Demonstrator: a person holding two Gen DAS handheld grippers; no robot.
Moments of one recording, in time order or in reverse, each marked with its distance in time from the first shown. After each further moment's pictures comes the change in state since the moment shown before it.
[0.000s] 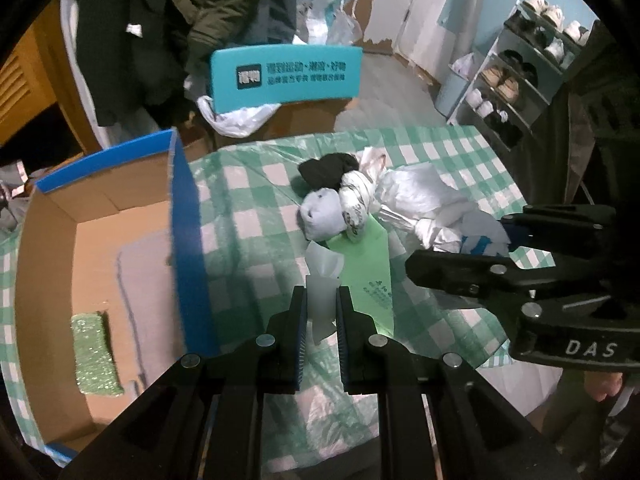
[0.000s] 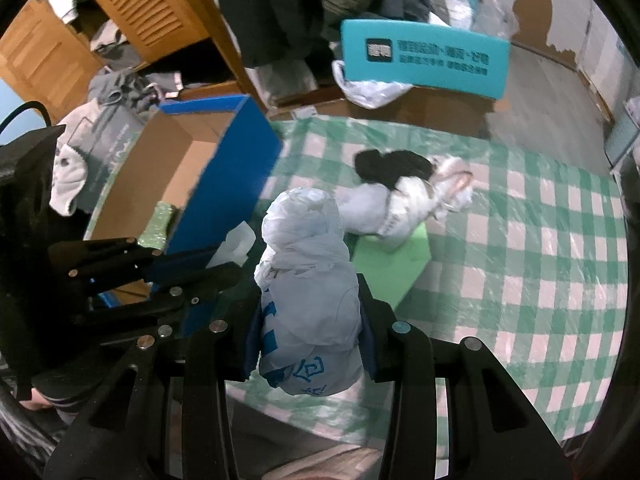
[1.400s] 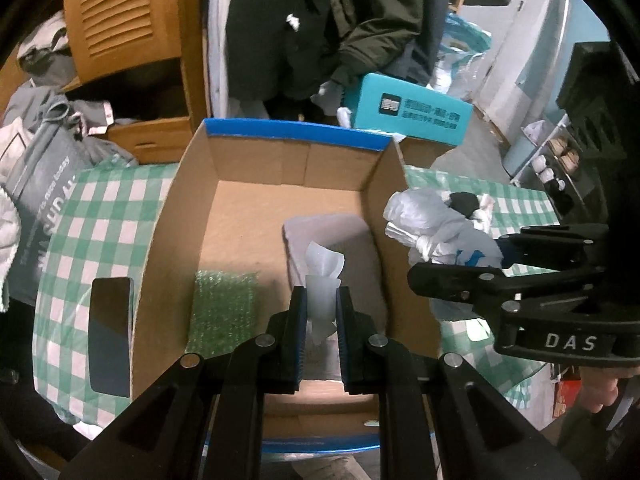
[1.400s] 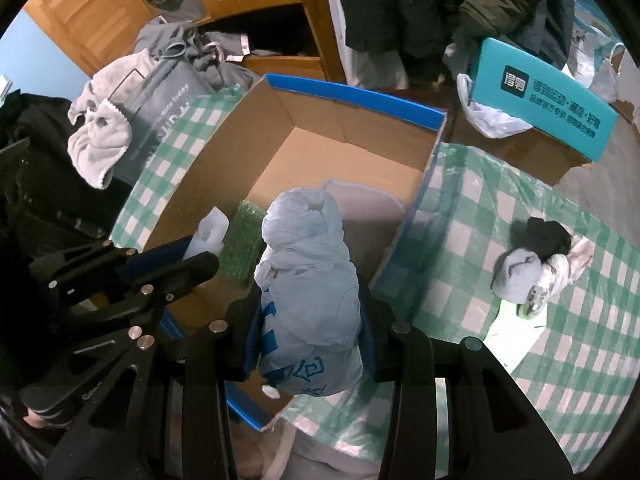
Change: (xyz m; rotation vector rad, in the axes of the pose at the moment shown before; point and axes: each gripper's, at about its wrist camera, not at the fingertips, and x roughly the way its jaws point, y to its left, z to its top) left arm -0.058 0.153 -0.047 -0.241 -0.090 0.140; right arm 0.073 0.149 0.053 -0.158 0.093 0.078
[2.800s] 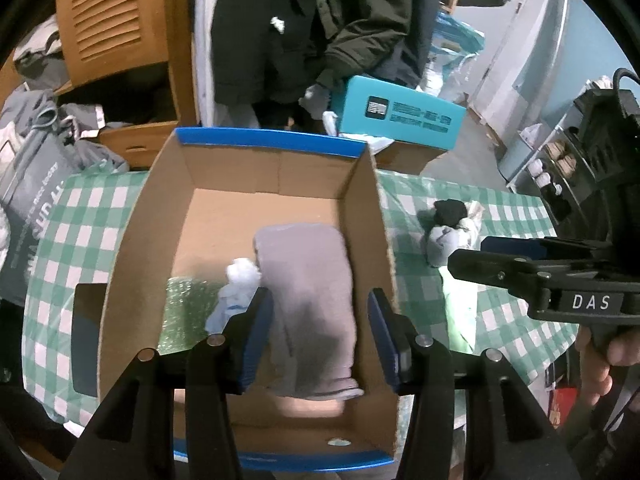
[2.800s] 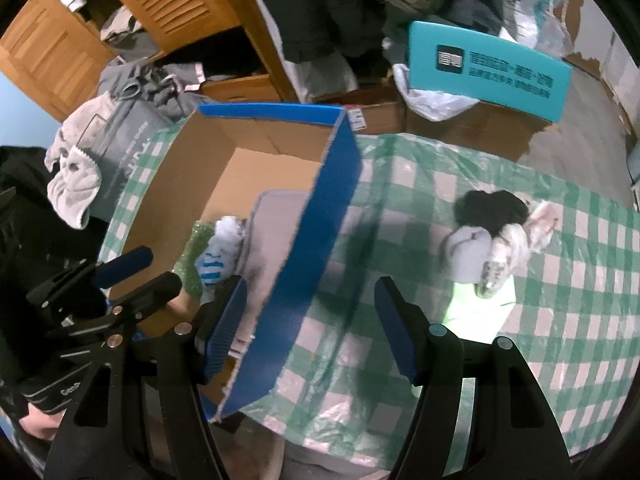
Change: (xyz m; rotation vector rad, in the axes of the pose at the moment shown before) left arm 0.007 -0.036 0.009 0.010 -0.013 -0.020; right arm -0.029 -0.071 -0.019 0.169 -0.062 -0.042
